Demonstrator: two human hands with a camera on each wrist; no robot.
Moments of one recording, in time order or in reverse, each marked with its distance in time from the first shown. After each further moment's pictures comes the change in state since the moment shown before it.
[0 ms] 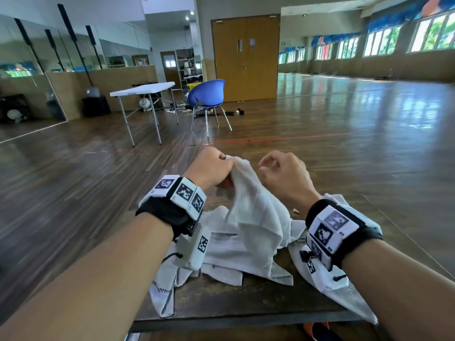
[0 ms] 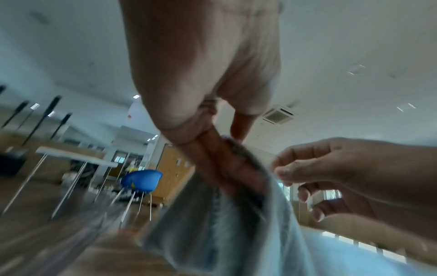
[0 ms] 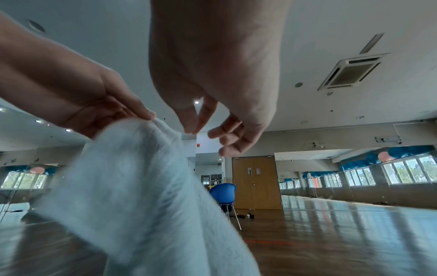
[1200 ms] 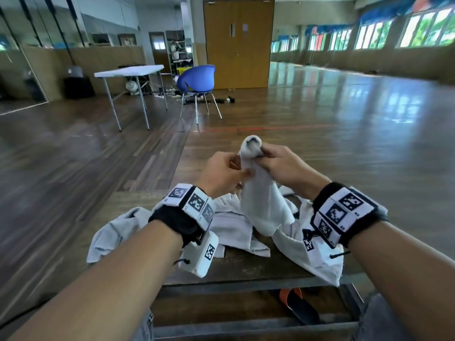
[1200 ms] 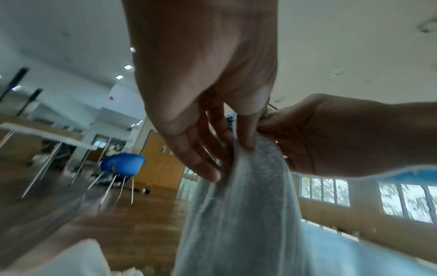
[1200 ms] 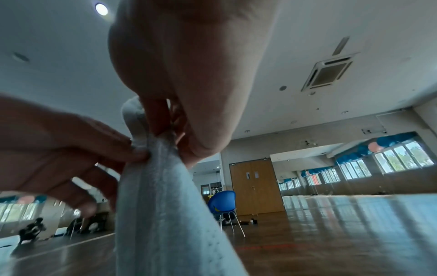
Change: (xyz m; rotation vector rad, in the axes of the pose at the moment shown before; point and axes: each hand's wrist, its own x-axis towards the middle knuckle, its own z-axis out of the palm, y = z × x) left_hand -0.056 0.004 0.056 -0.196 -0.113 0.099; right_hand -0.030 0.001 -0.041 0.427 -0.363 -0.019
